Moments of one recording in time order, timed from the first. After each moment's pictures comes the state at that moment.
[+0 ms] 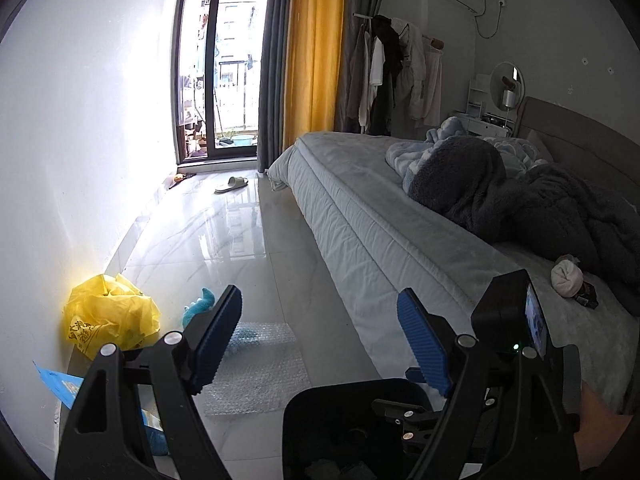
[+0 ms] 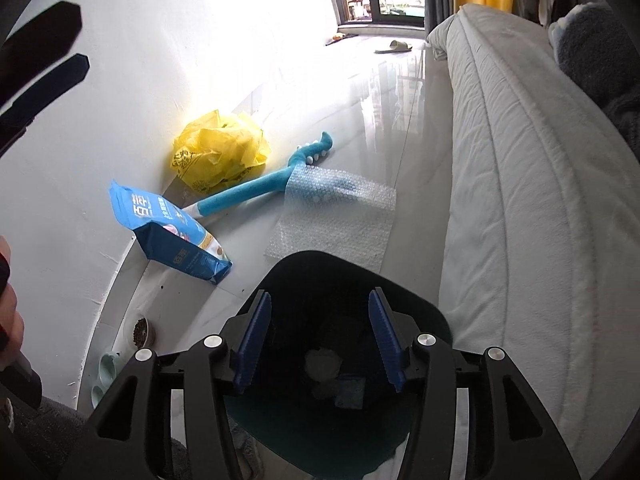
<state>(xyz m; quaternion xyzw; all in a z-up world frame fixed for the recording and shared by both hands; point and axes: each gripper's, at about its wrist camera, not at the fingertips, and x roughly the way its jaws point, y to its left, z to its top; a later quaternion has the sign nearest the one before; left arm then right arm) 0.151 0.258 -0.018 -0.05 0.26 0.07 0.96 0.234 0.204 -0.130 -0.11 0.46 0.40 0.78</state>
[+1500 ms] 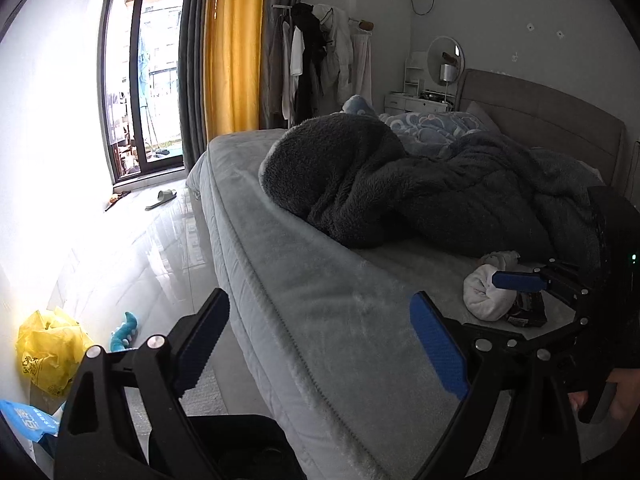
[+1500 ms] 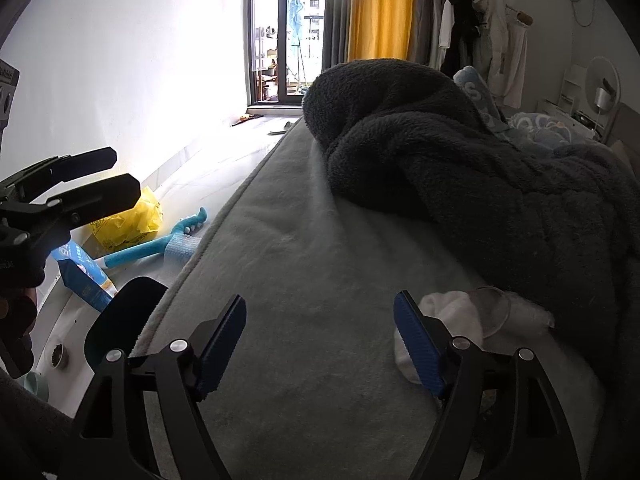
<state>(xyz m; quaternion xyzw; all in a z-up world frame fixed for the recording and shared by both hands) 0.236 0.075 -0.020 -0.01 0.27 -0.02 0.96 0.283 -0.060 -0.067 -0.11 0.33 0.29 0.89</state>
